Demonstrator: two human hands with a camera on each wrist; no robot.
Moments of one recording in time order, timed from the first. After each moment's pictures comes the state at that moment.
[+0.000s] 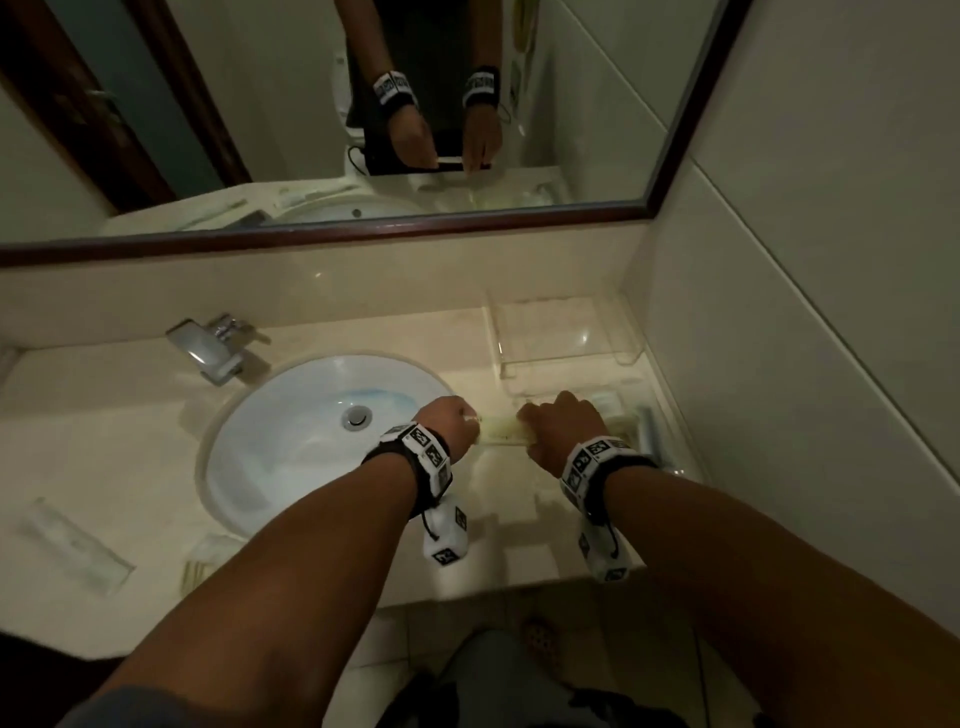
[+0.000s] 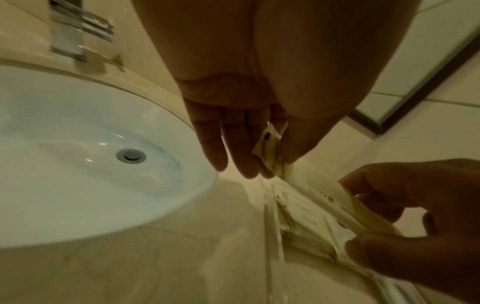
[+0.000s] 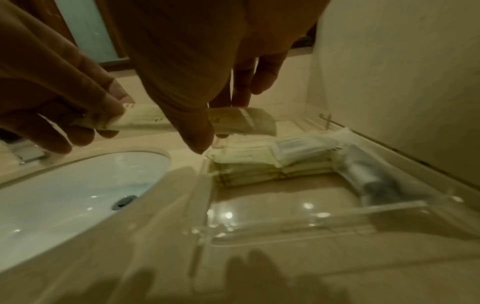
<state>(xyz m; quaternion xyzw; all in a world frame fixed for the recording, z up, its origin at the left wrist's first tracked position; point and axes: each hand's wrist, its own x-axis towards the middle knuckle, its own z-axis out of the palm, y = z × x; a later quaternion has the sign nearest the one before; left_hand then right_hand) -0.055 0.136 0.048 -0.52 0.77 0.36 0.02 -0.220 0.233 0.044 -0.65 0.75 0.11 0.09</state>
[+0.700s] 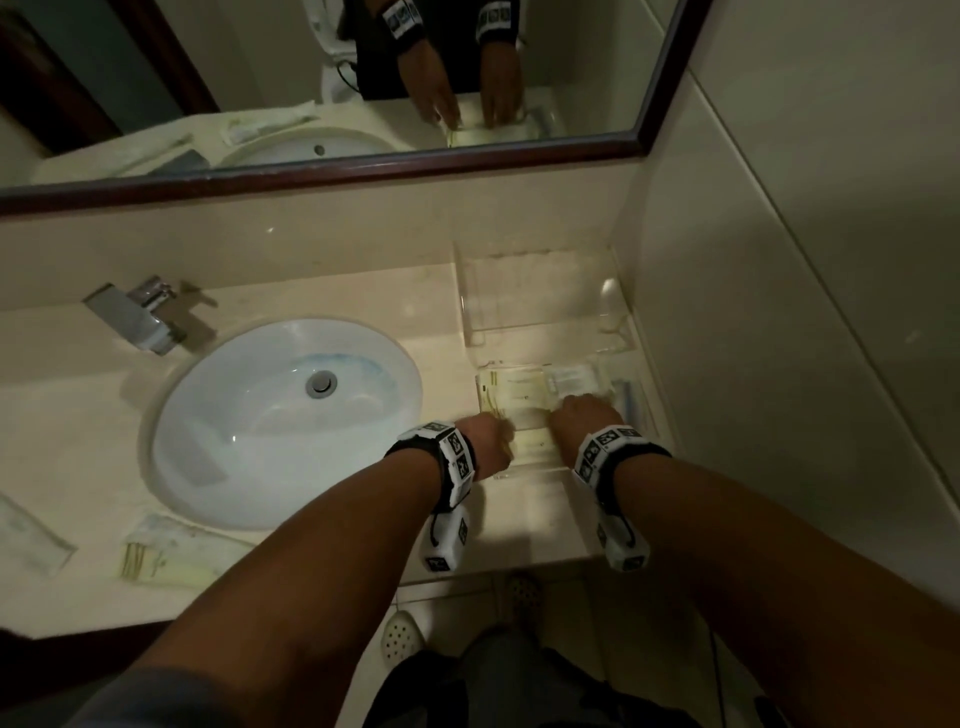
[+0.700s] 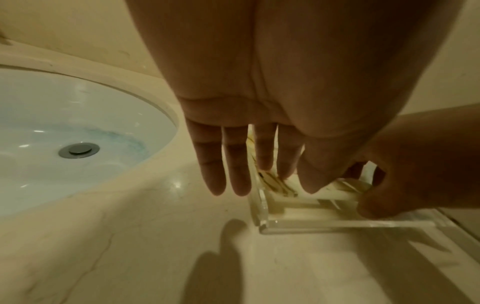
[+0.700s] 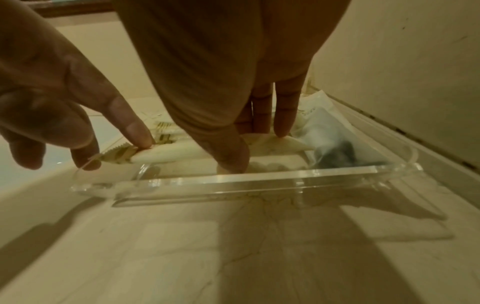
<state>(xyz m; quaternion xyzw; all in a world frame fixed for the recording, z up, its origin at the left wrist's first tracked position) -0.150 0.176 -0.018 -0.40 0.82 0.34 0.22 -0.309 0.251 -0.009 -0.64 0.70 0.25 0.16</state>
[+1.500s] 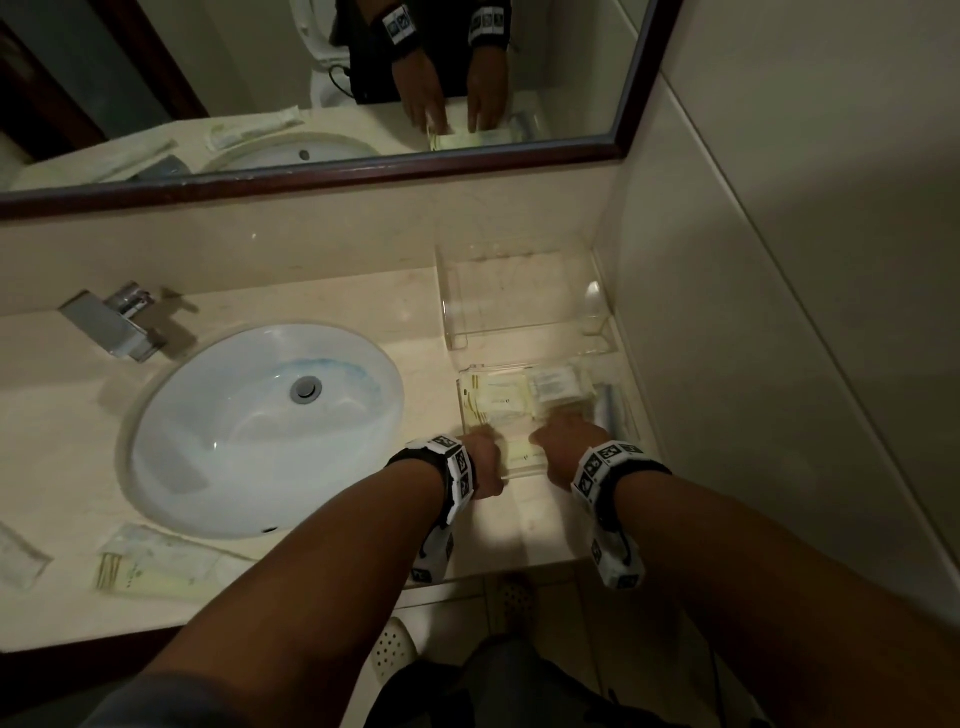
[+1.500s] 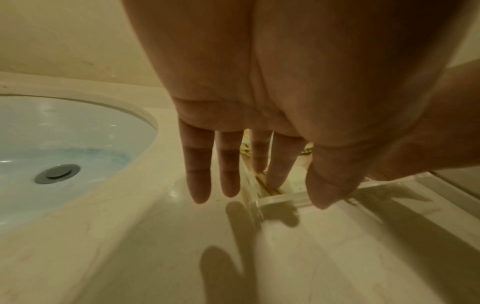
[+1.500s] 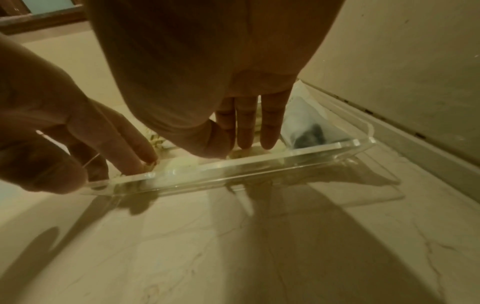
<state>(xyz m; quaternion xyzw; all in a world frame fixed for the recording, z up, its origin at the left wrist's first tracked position) -0.170 0.193 -0.041 -0.36 0.84 0.24 0.32 -0.319 0.271 -0.022 -0.62 0.72 0.17 0.26</state>
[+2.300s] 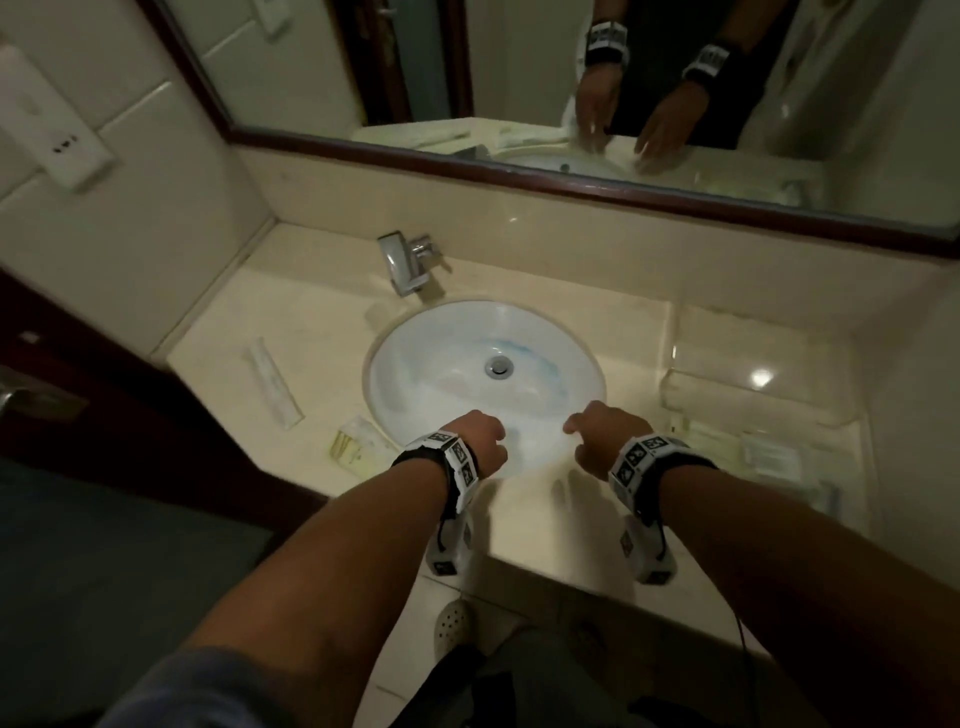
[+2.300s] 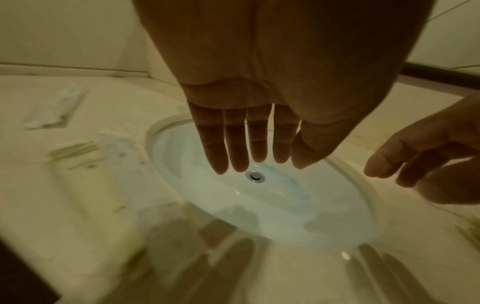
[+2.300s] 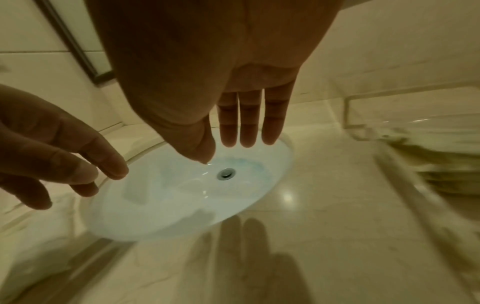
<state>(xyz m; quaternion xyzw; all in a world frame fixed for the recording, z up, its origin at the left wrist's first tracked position) 0.082 0.159 0.016 -0.61 0.73 0.28 0.13 -0.128 0.170 0.029 -0.72 0.64 0.16 0.22</state>
